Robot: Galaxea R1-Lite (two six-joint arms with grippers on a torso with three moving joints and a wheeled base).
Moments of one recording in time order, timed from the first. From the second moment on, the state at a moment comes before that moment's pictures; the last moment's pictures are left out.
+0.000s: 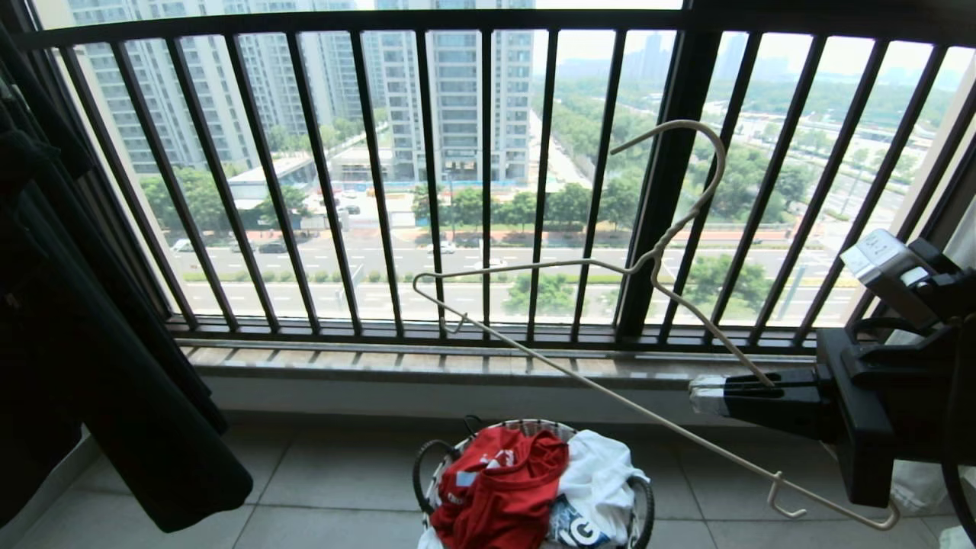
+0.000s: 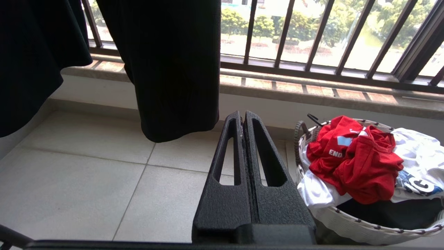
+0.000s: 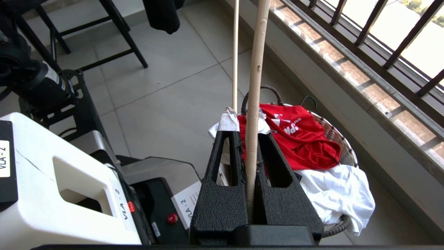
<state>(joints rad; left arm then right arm) -0.01 0.00 0.00 0.00 0.05 -0.09 0.35 1.25 -0.76 -0.11 0.64 -0.19</state>
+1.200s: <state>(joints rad) -0.01 0.00 0.00 0.00 0.05 -0.09 0.33 1.27 -0.75 -0.19 0.64 -0.17</state>
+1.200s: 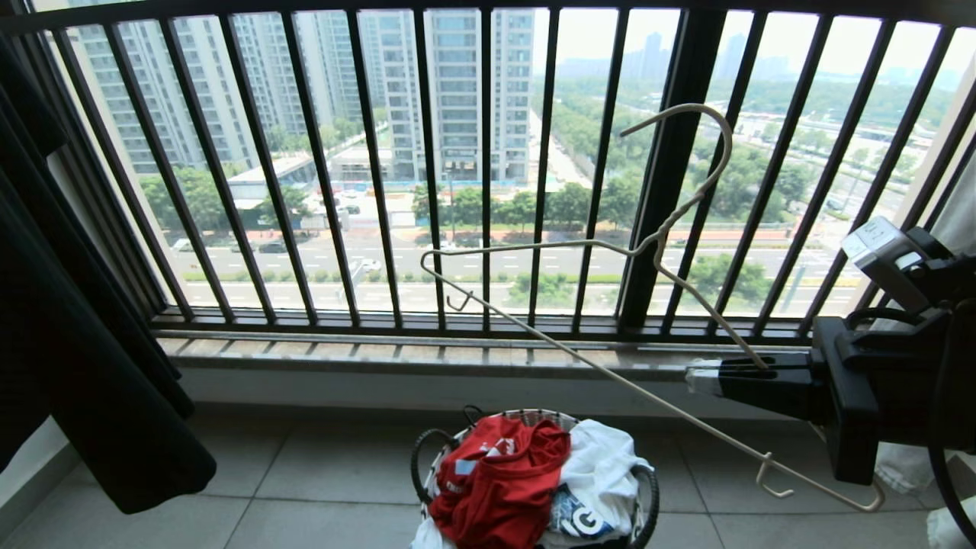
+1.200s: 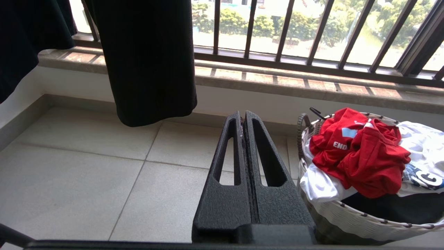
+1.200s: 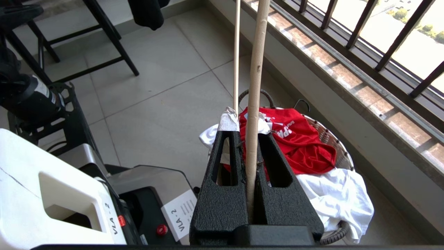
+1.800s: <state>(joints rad) -0.01 0.00 0.00 0.00 0.05 -0.09 0.33 1.26 -0.75 -0.19 0.64 -0.17</state>
